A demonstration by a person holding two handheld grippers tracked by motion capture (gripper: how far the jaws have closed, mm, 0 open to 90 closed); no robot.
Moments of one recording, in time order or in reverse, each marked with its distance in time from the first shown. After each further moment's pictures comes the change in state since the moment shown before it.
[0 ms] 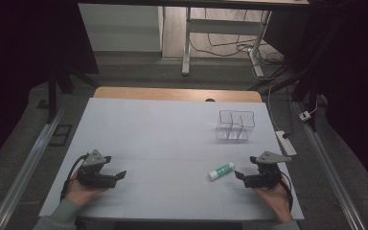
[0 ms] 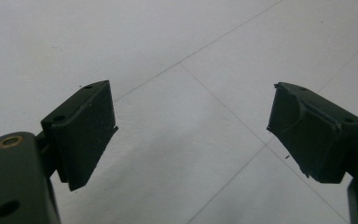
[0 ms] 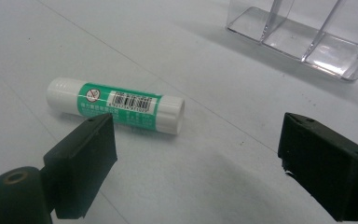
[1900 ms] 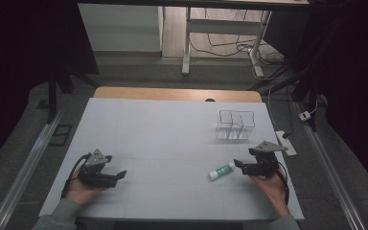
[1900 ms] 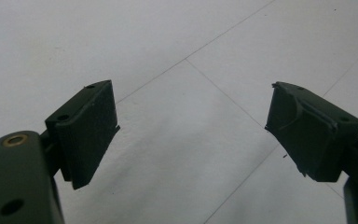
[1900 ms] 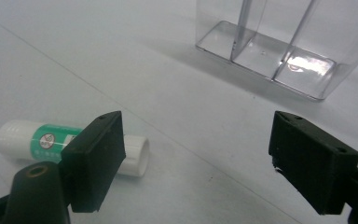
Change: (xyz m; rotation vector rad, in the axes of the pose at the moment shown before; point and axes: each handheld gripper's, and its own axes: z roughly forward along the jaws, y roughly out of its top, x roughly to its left) left arm 0.001 0.000 0.006 0.021 0.012 0.039; right arm -0.016 0.022 0.016 0.014 -0.063 0.054
